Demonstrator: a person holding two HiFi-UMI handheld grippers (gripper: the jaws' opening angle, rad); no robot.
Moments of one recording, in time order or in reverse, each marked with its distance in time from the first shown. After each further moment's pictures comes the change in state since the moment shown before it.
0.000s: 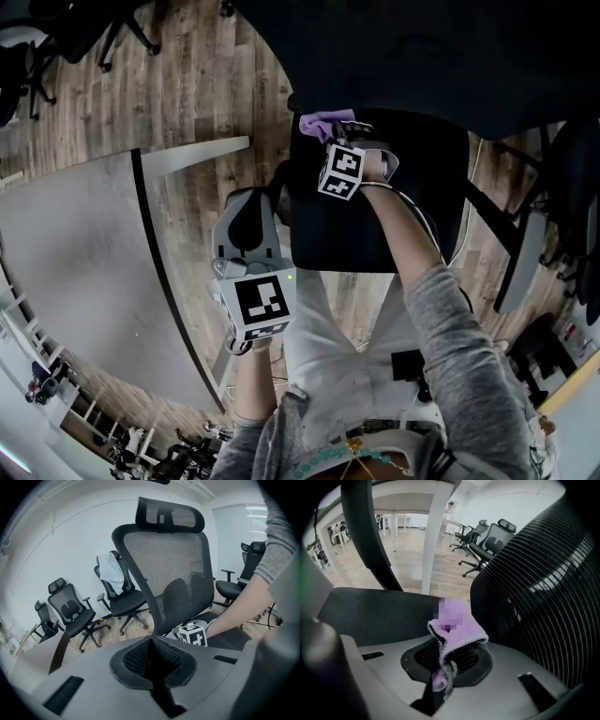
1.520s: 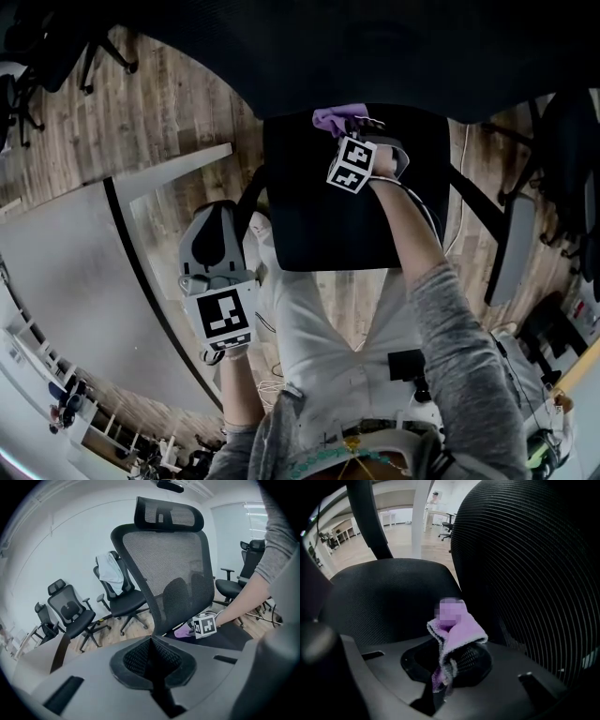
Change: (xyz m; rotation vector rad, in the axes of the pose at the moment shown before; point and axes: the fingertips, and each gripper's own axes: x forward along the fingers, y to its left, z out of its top) left arm 0.002 0.004 0.000 0.014 0.000 0.006; right arm -0.012 -0.023 -0.102 0.132 0.116 -0.018
